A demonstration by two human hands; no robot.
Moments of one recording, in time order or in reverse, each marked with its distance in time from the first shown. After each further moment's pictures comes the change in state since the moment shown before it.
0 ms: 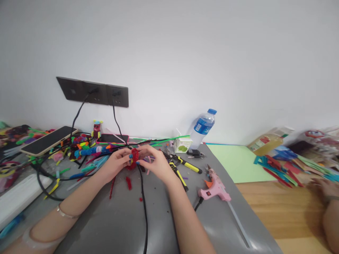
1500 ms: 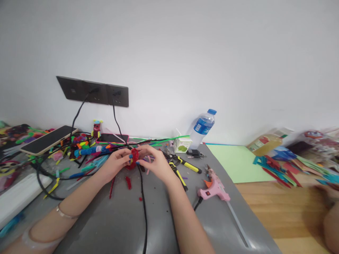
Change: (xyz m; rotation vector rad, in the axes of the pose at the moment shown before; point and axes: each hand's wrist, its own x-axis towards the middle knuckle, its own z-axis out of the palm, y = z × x) left_hand -0.001 0.000 0.000 0.058 0.006 0.033; right_hand 0.001 0.001 -0.001 -0.008 0.005 -0.055
